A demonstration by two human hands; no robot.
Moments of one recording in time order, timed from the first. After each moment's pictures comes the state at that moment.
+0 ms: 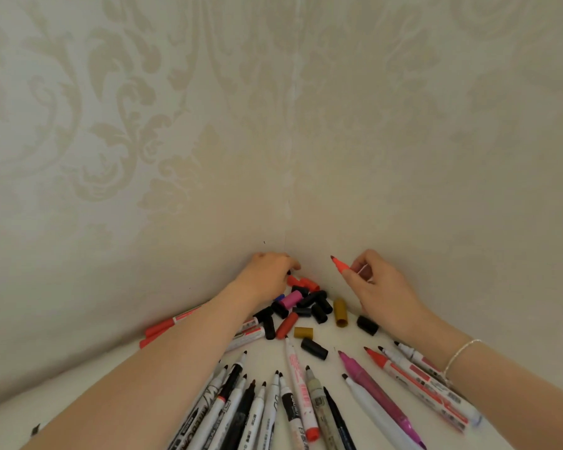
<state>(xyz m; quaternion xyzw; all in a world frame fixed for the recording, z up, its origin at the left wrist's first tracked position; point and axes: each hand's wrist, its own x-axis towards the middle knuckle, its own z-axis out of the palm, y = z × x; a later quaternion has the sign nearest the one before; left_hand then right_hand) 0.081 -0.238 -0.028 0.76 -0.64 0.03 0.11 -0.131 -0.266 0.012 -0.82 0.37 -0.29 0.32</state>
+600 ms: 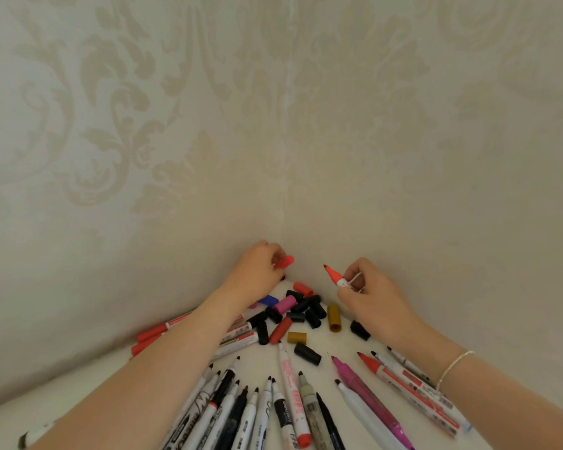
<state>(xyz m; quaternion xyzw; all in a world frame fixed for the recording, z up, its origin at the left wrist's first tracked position) 0.070 -0.225 -0.010 0.76 -0.55 0.00 0.33 -0.137 -0.262 0.012 -0.83 0.37 -0.27 0.32</state>
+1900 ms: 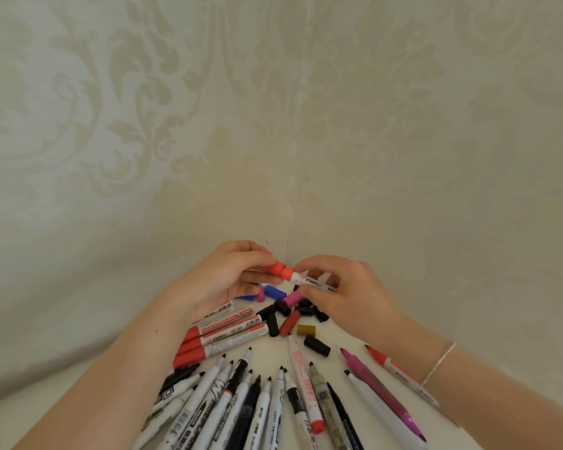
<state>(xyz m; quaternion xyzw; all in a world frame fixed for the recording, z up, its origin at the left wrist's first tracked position) 0.055 -0.123 0.040 0.58 -0.36 -0.42 0.59 -0.113 -0.213 0.033 -0.89 0.24 -0.26 0.27</state>
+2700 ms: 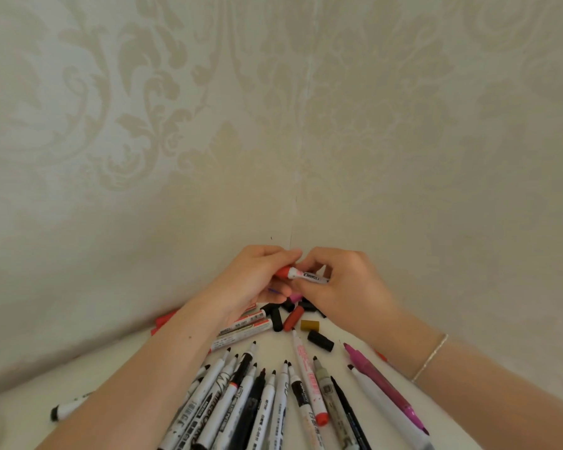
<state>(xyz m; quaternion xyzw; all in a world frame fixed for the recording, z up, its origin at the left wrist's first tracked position) 0.031 -0.130 0.031 0.60 -0.40 -0.40 0.57 -0.105 -0.200 0.037 -0.89 0.25 -0.30 0.23</state>
